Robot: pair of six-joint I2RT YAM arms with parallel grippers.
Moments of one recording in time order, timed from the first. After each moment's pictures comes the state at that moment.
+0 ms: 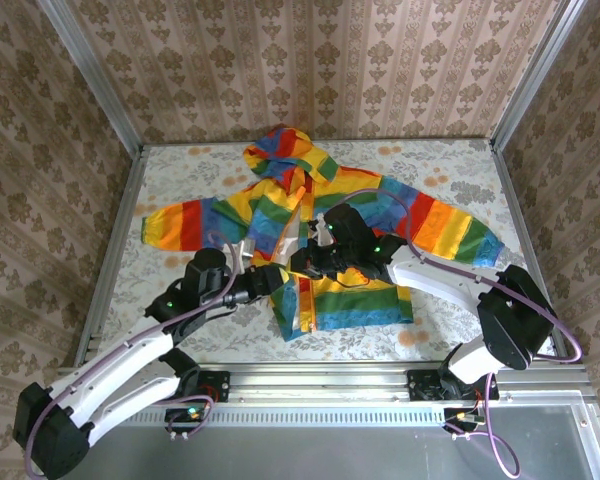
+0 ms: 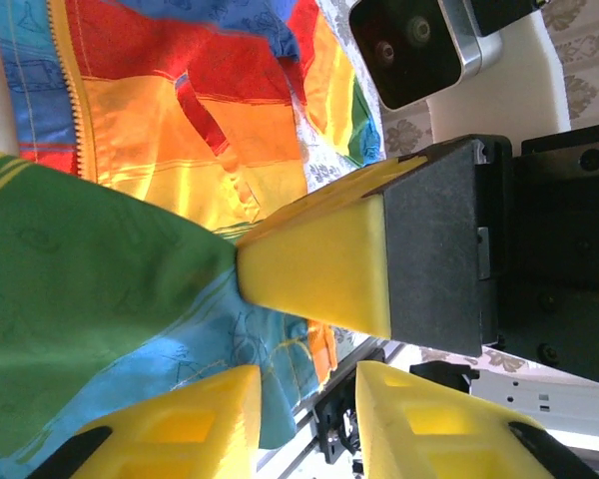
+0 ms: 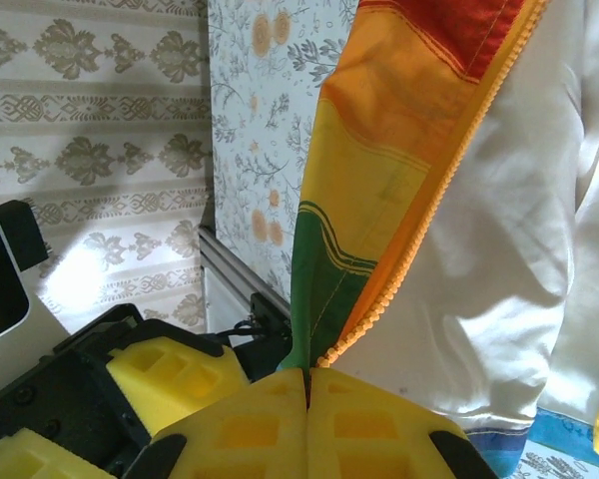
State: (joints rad) left arm -0.71 0.78 0.49 -0.14 0.44 -1.02; right arm 0.74 1.51 1.00 -0.15 -0.56 1.04
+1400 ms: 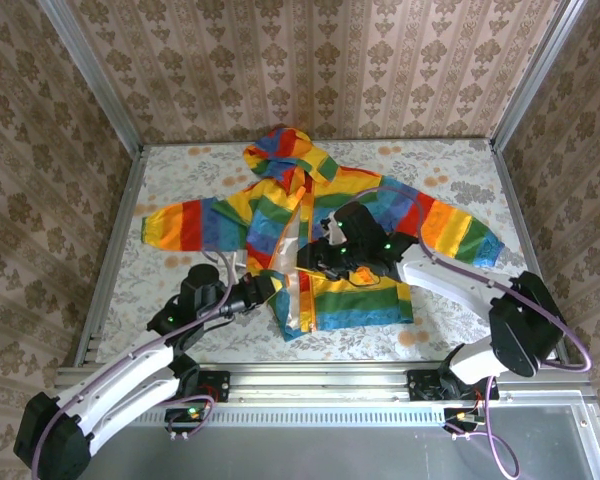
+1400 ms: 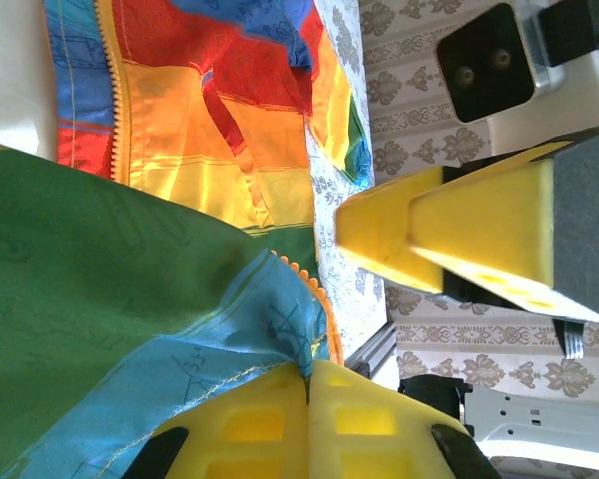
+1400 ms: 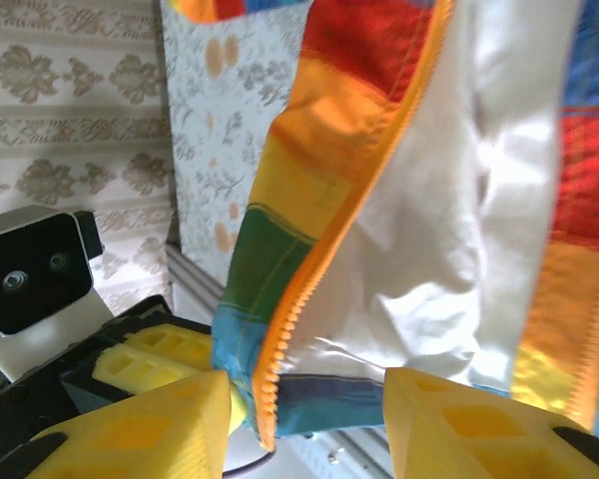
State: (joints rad) left arm -0.67 0.69 0.29 0.04 0.47 -1.12; right arm 0.69 1.45 0.99 -0.30 -0.50 0.97
